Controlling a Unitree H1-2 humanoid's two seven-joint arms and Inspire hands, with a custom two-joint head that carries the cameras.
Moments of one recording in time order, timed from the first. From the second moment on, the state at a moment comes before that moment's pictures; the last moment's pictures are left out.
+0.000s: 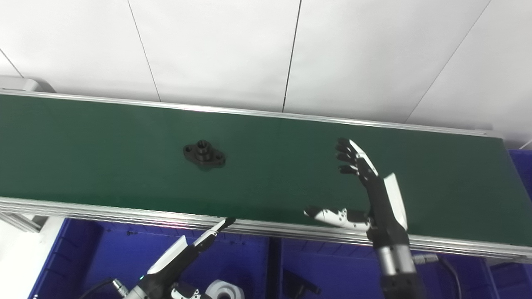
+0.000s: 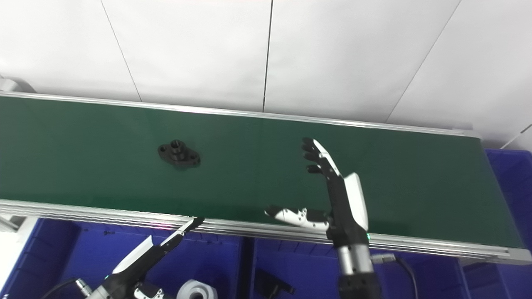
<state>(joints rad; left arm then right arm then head) 0.24 0.52 -0.64 0.03 0.14 -0.45 0.08 0.18 -0.04 0.17 -0.38 -0.45 0.00 0.05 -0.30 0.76</state>
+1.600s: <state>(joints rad) 0.38 0.33 -0.38 0.01 0.01 -0.45 -0.35 -0.29 -0.06 0.41 0.07 -0.78 0.25 0.18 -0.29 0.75</state>
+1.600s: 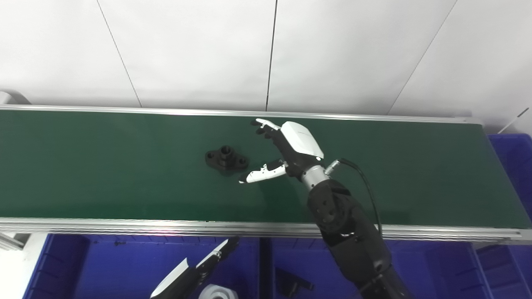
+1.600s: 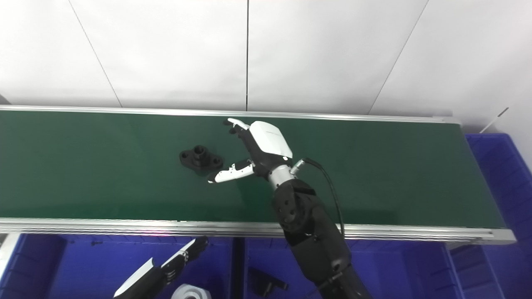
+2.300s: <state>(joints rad) 0.39 0.30 -0.36 0.01 0.04 -0.45 -0.32 -0.37 -0.07 0.50 0.22 -0.81 0.26 0.20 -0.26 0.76</state>
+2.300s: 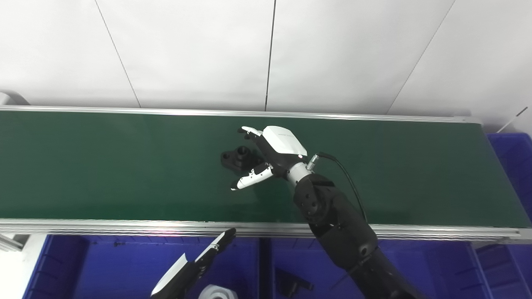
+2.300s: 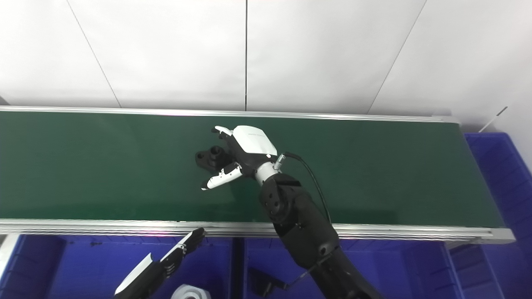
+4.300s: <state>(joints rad) 0.40 0.30 -0.38 -0.05 0.07 -0.45 -0.27 -0.32 -0.26 0.63 -0.03 -1.01 0.42 0.50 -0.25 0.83</state>
